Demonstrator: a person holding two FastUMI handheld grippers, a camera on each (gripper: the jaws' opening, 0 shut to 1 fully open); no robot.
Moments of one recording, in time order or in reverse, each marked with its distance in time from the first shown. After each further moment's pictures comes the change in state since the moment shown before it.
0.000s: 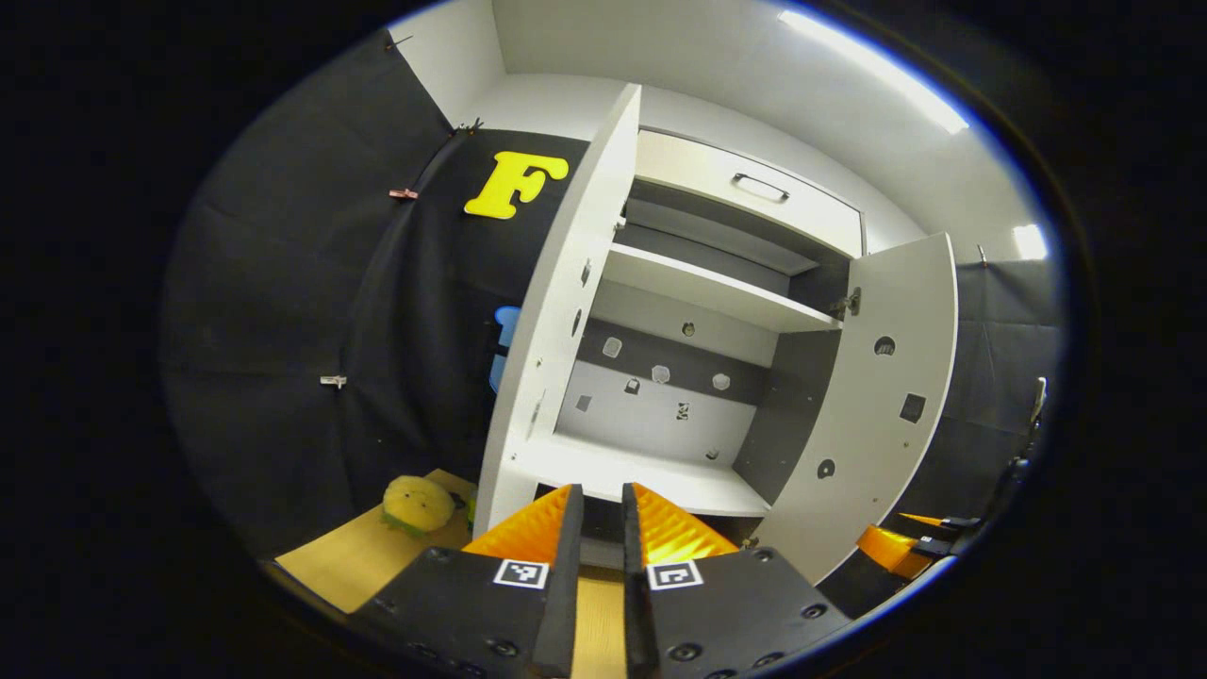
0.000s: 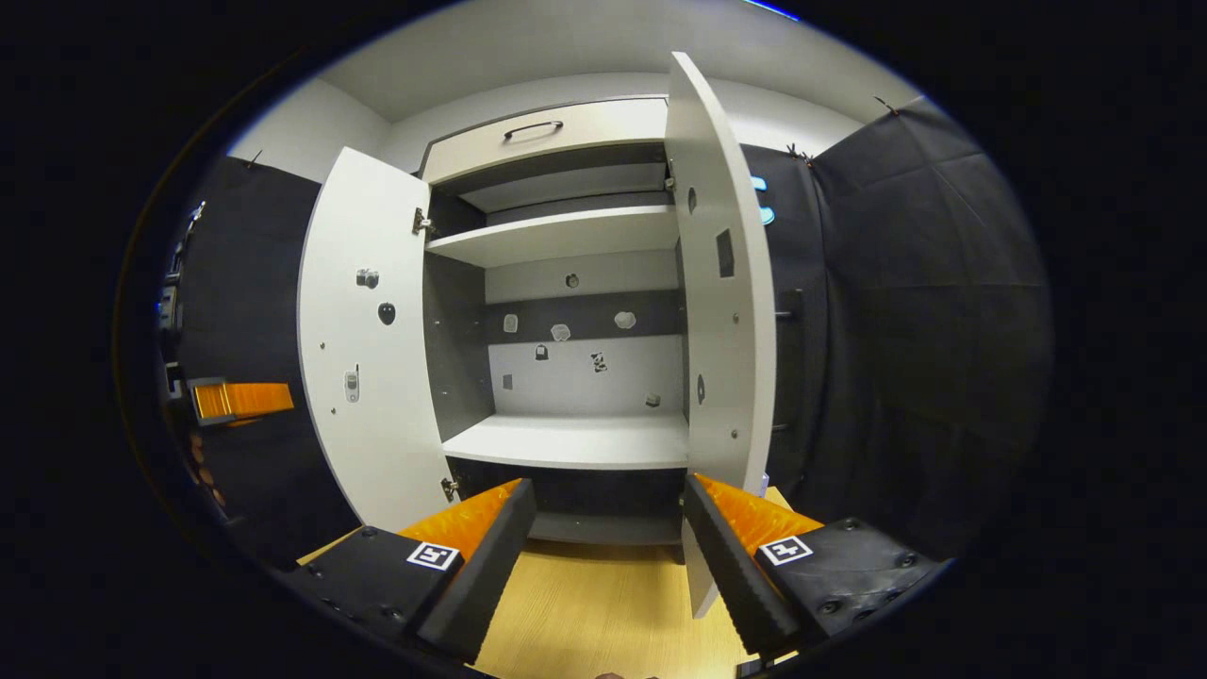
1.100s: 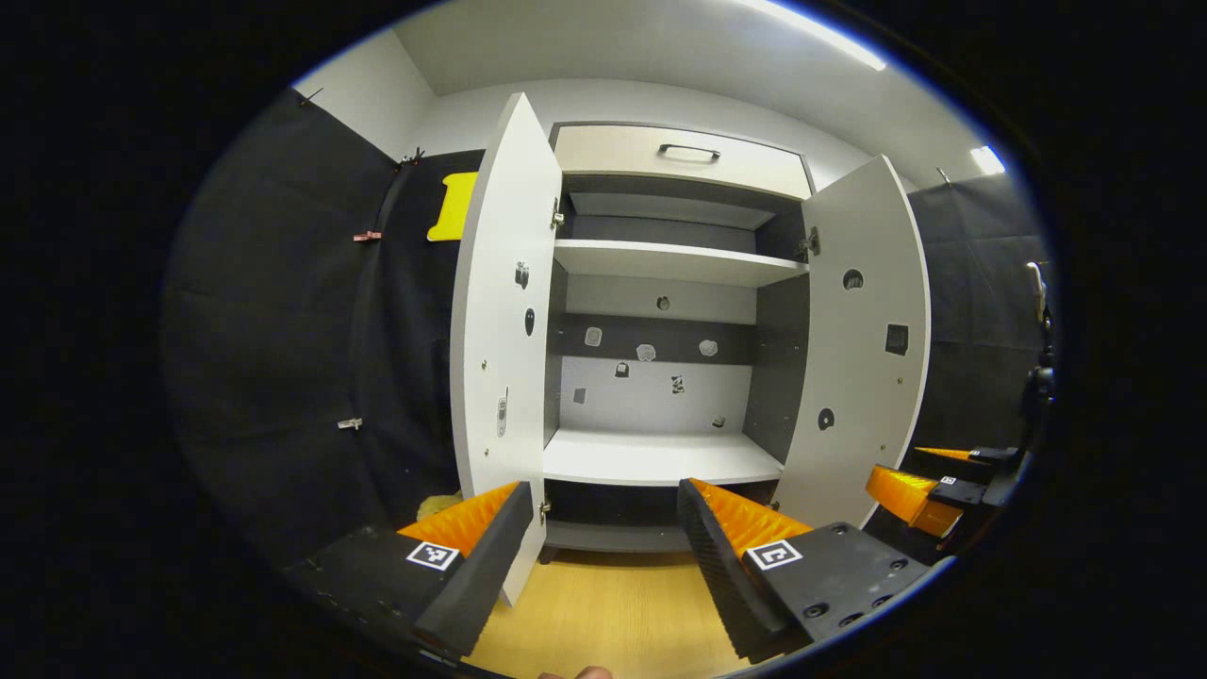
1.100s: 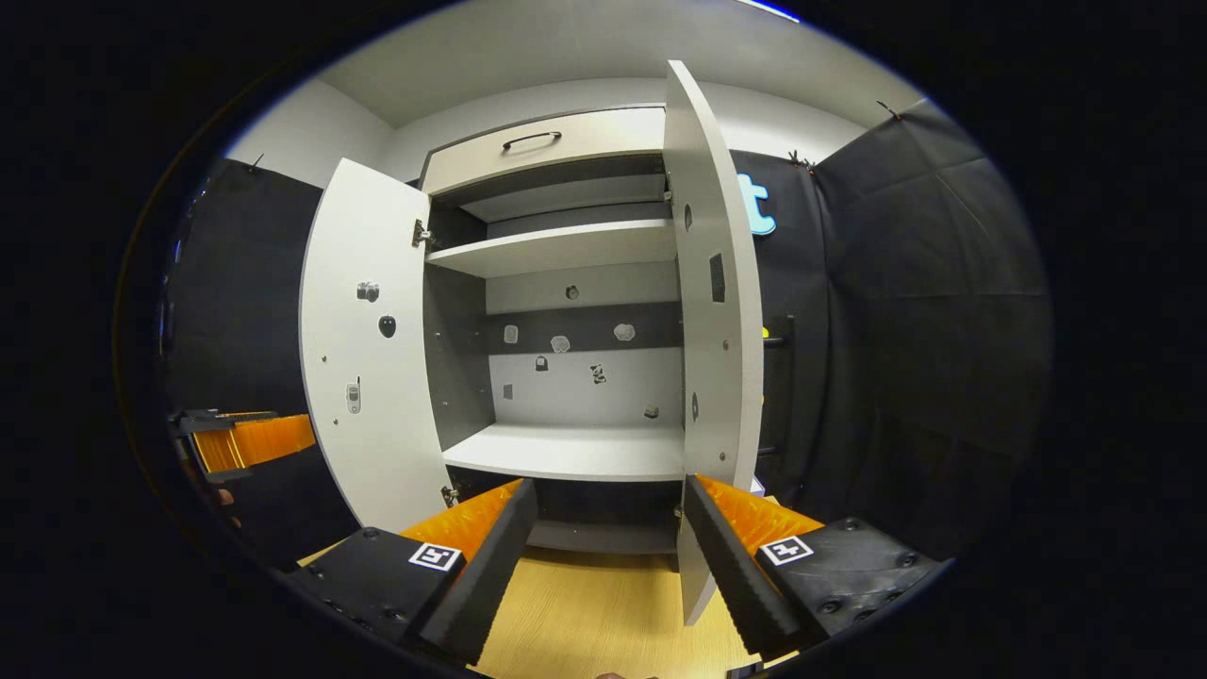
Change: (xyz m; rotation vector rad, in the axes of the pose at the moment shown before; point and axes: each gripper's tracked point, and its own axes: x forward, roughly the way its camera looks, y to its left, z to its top) left arm -0.017 -0.029 -0.010 0.223 0.024 0.019; right arm 0.003 0.007 0.010 -0.022 -0.007 0.015
